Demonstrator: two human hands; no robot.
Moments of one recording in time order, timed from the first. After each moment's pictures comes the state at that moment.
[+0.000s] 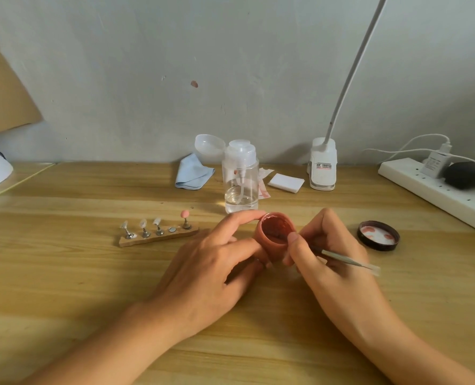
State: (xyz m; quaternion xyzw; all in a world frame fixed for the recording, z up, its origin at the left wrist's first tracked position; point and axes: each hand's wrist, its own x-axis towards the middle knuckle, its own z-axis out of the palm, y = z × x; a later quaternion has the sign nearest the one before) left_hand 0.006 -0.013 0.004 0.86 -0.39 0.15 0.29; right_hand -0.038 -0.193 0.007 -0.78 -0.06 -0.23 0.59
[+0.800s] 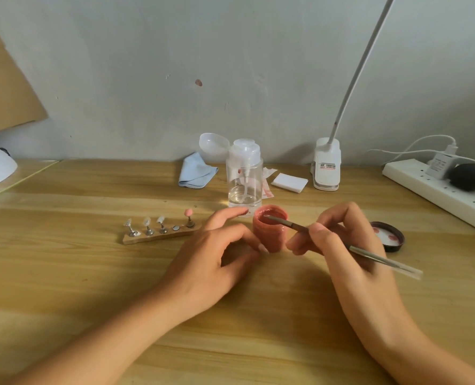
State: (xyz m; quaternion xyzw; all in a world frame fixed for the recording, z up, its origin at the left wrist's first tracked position) left_hand 0.017 -0.009 0.002 0.88 -0.28 0.08 0.38; right_hand -0.044 -0.194 0.016 -0.71 -0.08 -0.22 0.67
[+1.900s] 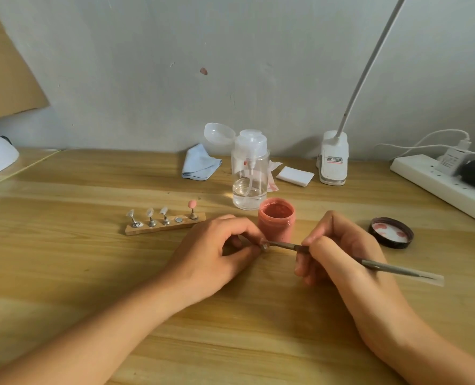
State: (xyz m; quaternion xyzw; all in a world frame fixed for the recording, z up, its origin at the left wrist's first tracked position) left_hand 0.025 -0.007 -0.003 0.85 -0.29 0.03 0.45; right_hand -0.041 -0.194 0.011 -0.69 -0.05 -0.12 0.71
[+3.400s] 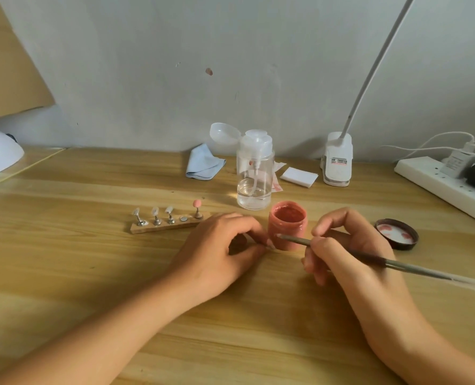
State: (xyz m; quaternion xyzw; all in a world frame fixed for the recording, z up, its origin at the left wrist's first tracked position) left_hand 0.022 -0.008 0.001 0.87 -0.30 0.08 0.39; right_hand -0.045 -0.190 0.014 -0.68 -0.05 -0.14 0.72
